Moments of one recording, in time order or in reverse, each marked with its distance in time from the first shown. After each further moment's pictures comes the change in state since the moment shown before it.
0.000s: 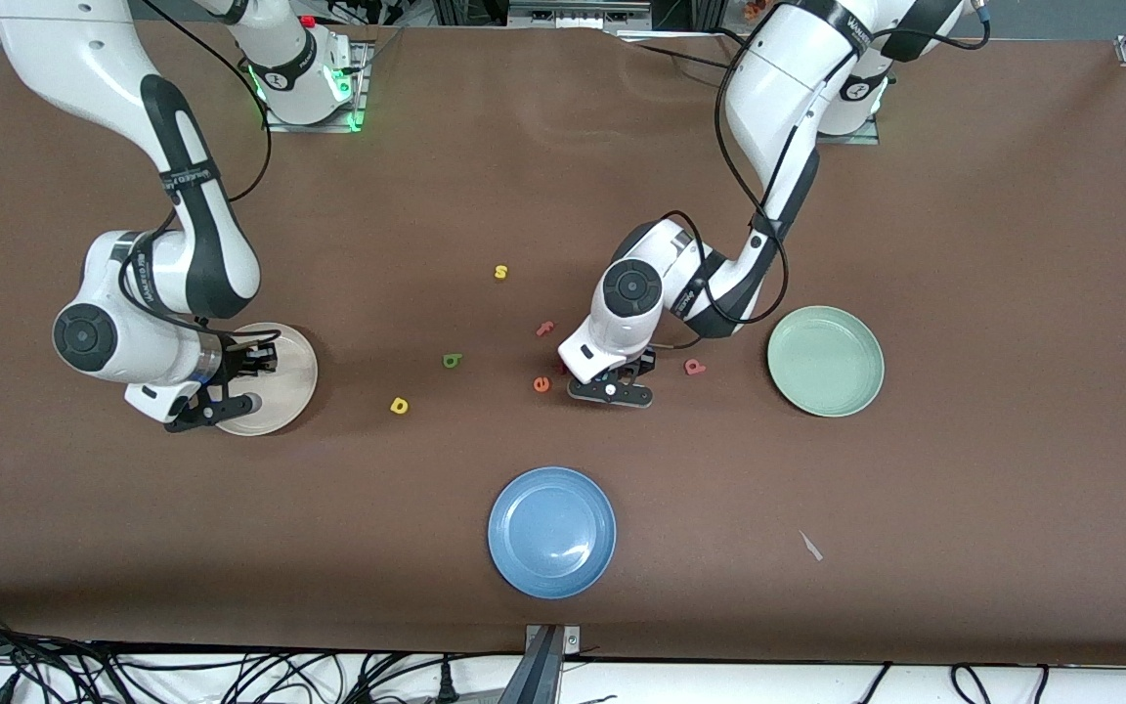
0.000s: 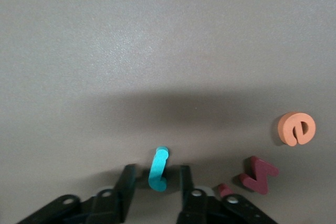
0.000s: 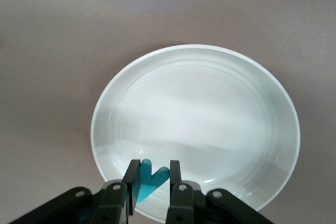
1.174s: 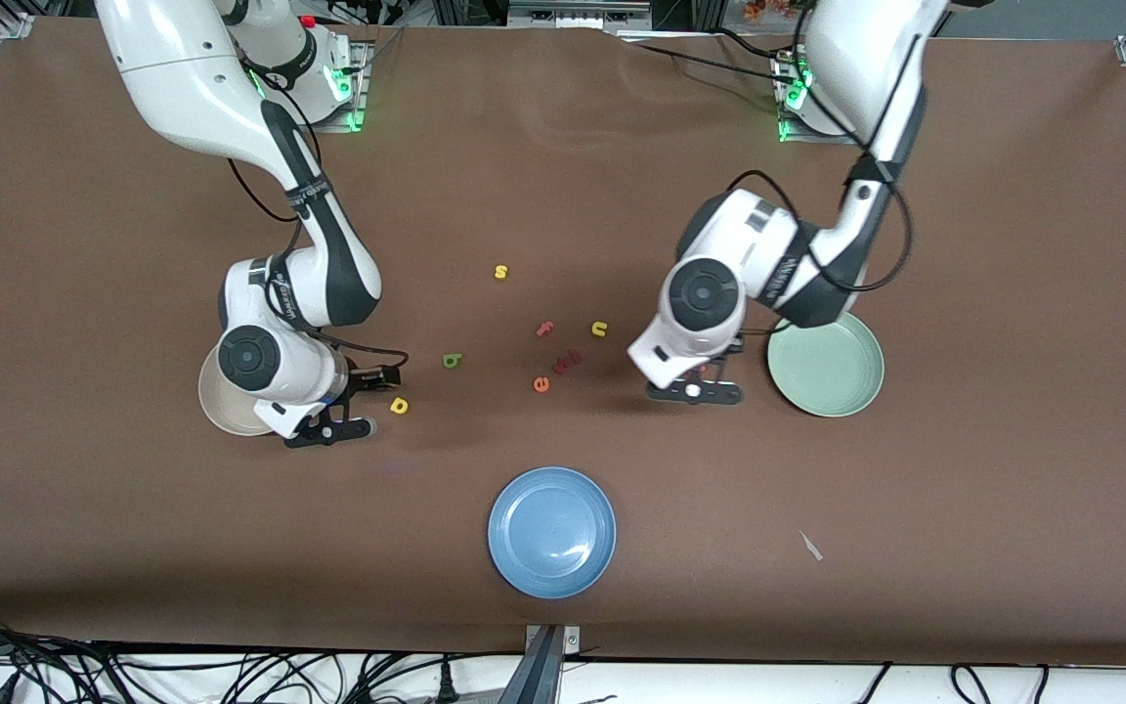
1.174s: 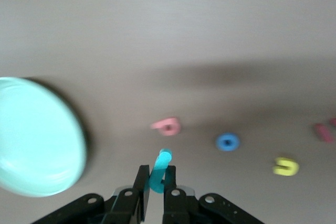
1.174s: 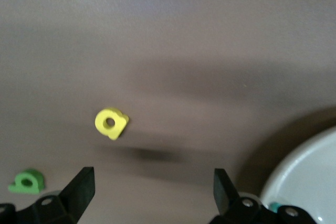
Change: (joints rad) left arm 0.140 -0.231 0.026 0.035 0.075 -0.534 0.057; right arm 0.199 0.167 0.047 0.191 0.023 0.038 0.360
